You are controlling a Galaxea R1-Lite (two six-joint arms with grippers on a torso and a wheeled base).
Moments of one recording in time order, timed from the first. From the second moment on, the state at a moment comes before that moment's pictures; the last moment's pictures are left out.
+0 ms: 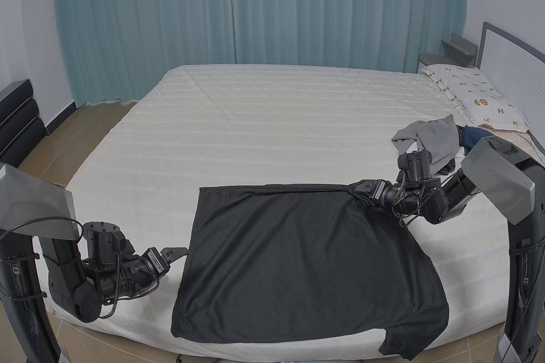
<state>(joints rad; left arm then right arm) -0.15 2.18 -0.21 -1.36 -0.26 -0.83 0.19 2.44 -1.29 -0.56 0.06 0.64</state>
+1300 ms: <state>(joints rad) -0.17 2.23 -0.22 -1.36 -0.27 -0.84 0.10 2.73 -1.86 -0.63 -0.04 0.70</state>
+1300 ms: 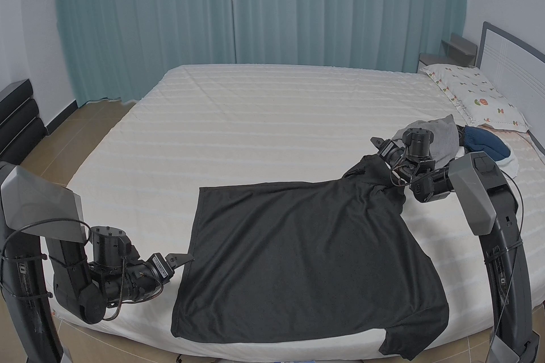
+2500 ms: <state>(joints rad) -0.15 2.30 -0.95 -0.96 -0.21 -0.89 0.04 2.35 -1.03 -0.87 0.12 0.86</state>
